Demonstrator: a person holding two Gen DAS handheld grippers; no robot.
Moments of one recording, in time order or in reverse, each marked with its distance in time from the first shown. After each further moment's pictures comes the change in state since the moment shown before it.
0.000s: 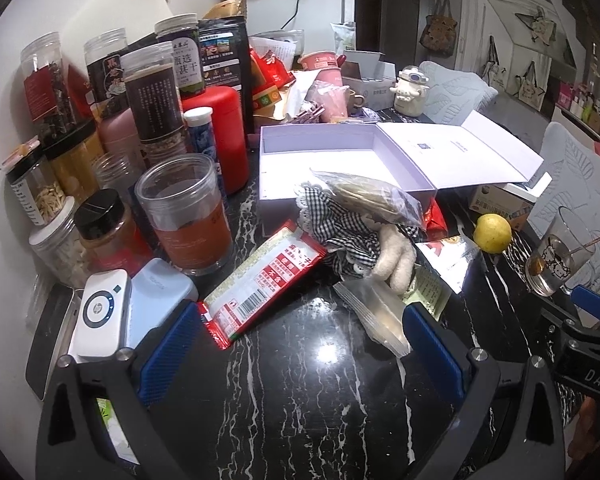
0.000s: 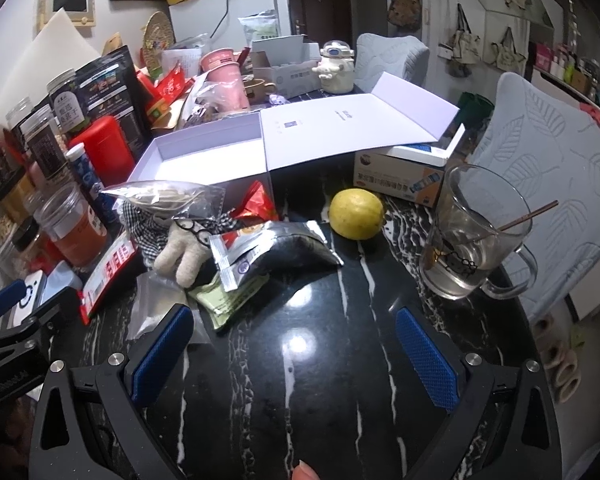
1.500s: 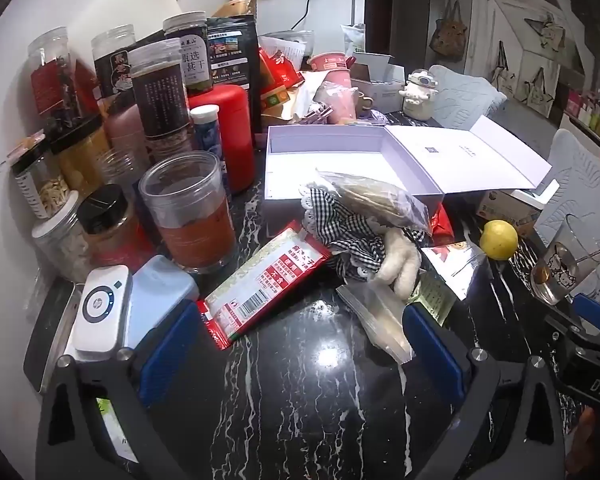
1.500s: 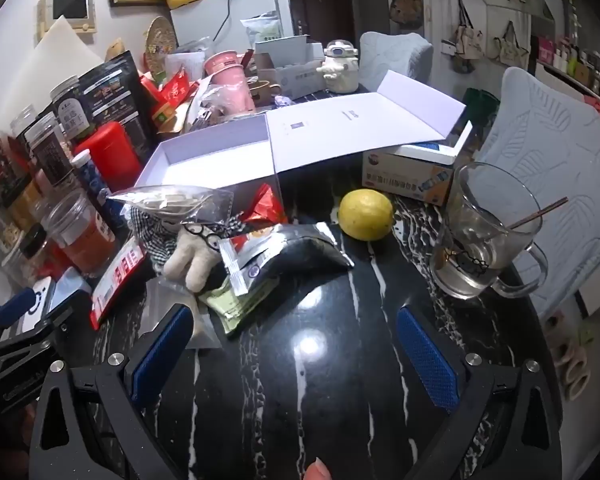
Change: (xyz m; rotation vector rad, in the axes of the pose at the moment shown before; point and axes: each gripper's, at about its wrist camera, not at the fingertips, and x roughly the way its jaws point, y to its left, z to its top) left arm 0.004 -0.002 0.001 -0.020 0.004 0.018; right arm 0.001 0.002 0.000 0.022 -0.001 0.042
